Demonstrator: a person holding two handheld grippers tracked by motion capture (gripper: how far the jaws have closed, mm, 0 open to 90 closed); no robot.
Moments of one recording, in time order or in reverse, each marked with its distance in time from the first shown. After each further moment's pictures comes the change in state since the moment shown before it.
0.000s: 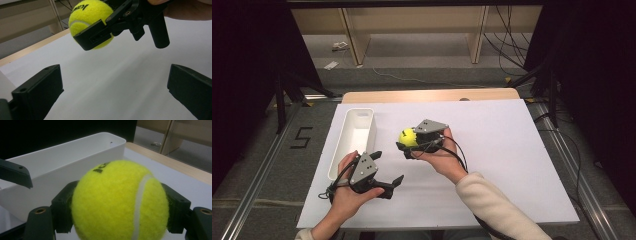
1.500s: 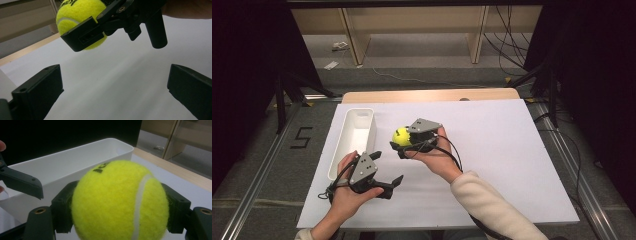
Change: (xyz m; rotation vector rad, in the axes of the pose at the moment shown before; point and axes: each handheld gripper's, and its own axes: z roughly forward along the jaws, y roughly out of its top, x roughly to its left) left arm 0.001 0.000 -0.001 0.001 0.001 0.002; right arm 0.011 0.011 0.007 -0.016 0.016 -0.033
